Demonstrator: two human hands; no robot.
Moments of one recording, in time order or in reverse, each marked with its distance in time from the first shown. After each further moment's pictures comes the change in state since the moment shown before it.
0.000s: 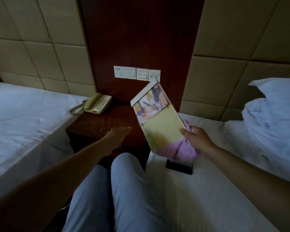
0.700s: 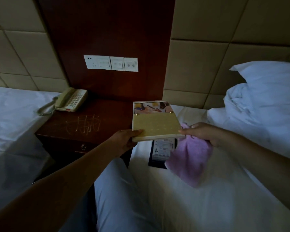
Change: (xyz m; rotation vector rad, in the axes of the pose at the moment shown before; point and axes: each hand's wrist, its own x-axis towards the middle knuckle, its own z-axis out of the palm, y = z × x) left_hand 0.042 0.002 0.111 -0.289 -0.238 -0.164; right_hand 0.029 0.034 -0.077 -0.059 -0.286 0.394
